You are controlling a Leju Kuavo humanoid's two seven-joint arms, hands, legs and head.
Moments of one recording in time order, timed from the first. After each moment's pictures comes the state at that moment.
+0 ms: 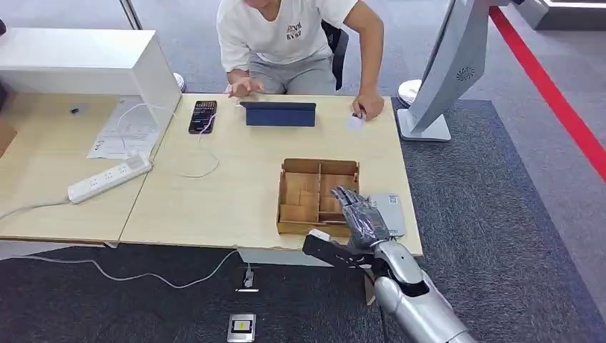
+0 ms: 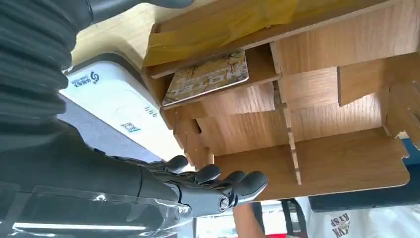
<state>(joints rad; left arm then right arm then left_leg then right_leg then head) -0.16 0.12 -0.85 -0.21 0.79 0.57 -0.13 -0.47 -0.08 0.67 -0.95 0.91 -0.07 0.02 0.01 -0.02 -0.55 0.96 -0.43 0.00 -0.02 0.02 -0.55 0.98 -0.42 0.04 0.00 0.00</state>
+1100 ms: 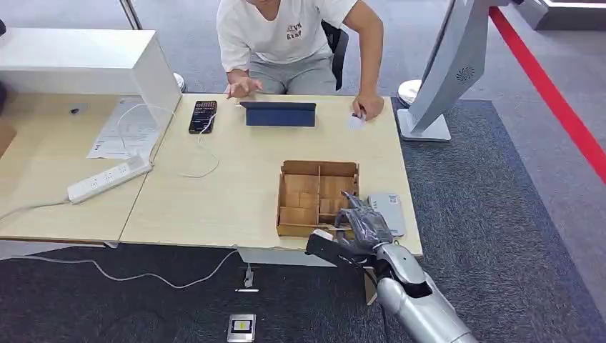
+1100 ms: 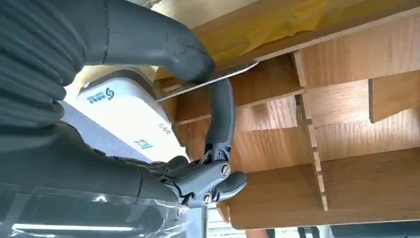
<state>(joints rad) -0.16 0.11 -0.84 -0.21 0.79 0.57 -0.11 -0.46 -0.09 0.67 -0.95 0.88 -0.03 0.08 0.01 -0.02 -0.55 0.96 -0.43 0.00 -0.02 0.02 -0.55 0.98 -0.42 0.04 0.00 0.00</state>
